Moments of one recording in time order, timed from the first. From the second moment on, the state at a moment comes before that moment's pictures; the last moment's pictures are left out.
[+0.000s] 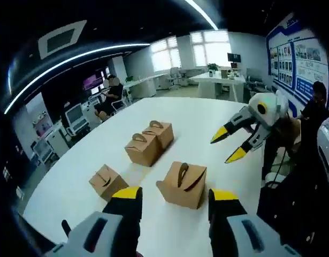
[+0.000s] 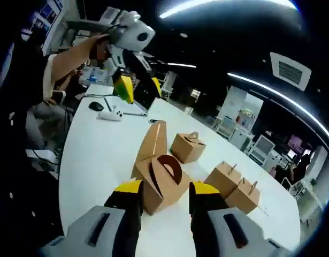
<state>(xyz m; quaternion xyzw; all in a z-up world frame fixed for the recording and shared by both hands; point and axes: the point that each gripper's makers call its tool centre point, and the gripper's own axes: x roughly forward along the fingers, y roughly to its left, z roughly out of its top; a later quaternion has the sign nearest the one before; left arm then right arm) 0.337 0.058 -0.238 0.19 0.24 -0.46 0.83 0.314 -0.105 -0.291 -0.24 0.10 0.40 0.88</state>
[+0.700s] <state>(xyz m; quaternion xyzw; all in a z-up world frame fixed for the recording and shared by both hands) 0.273 0.085 -0.275 0.20 0.24 -0.42 0.85 0.270 -0.154 -0.283 -0.18 0.14 0.42 0.88</state>
